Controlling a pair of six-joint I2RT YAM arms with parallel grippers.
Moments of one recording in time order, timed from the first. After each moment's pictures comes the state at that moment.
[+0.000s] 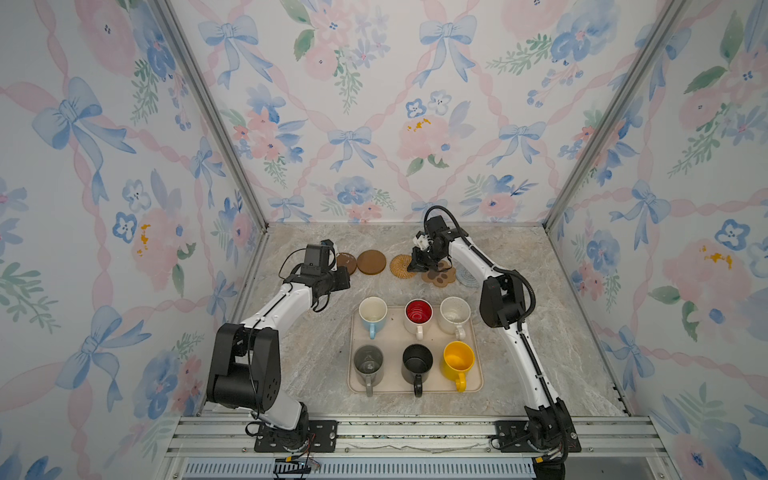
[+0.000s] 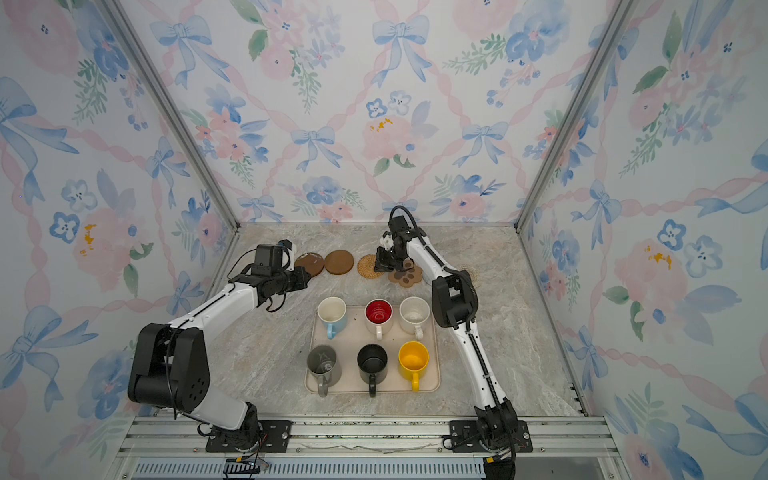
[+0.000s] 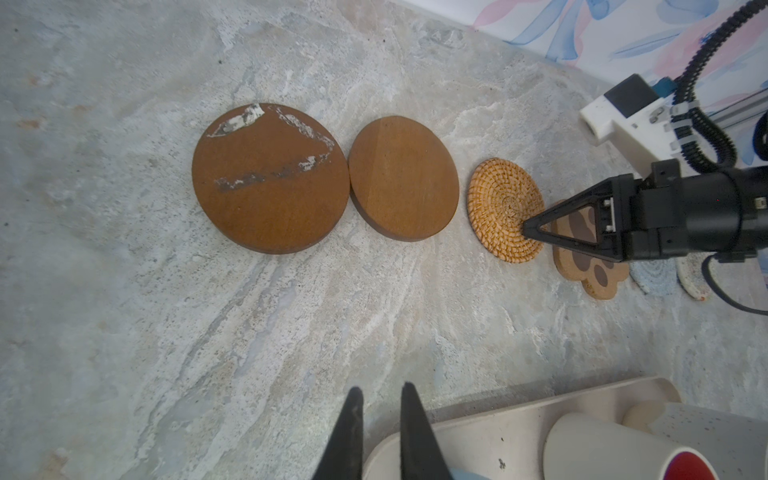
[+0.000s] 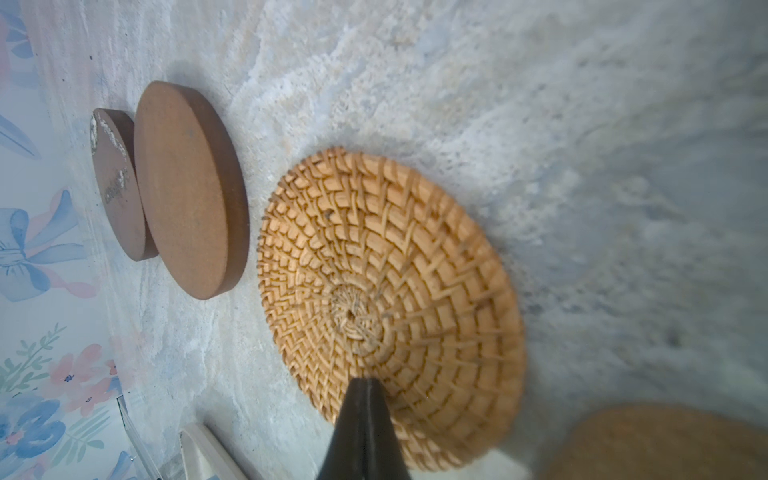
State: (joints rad) left arm -0.15 1.55 1.01 -0.27 0.18 -0.31; right arm 0.39 2.69 2.49 -0.96 -0.51 0.41
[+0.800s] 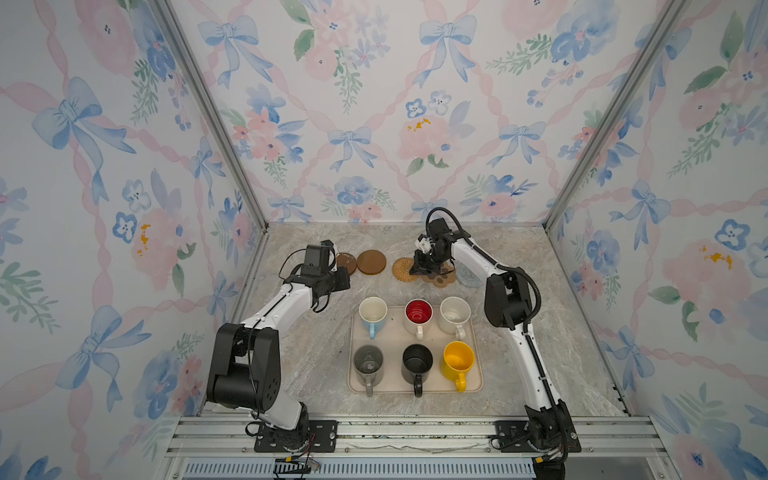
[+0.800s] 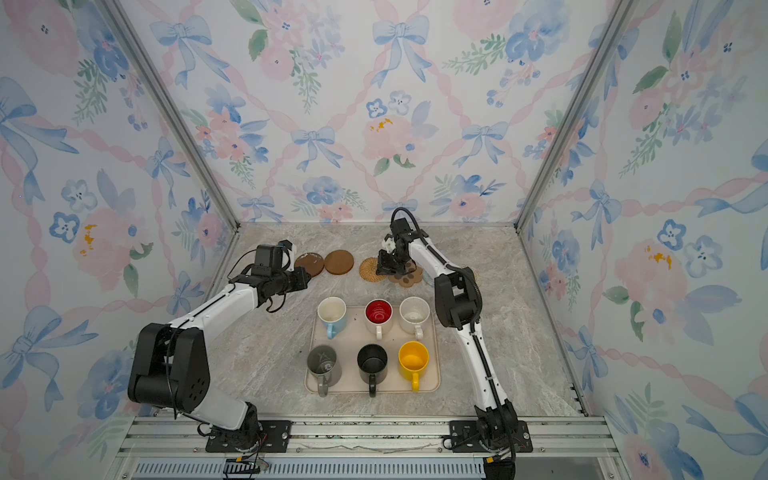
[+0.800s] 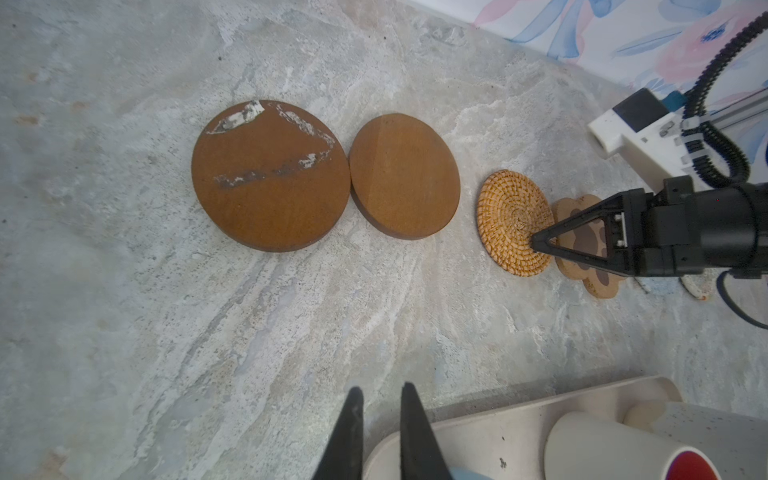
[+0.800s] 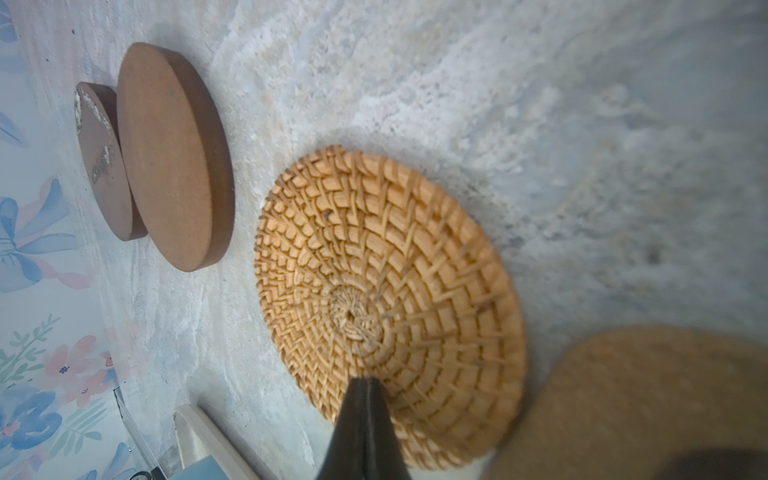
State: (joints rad) left arm -0.15 1.55 1.00 -0.26 0.18 -0.31; right arm 0.39 2.60 2.32 -0.91 -0.51 0.40
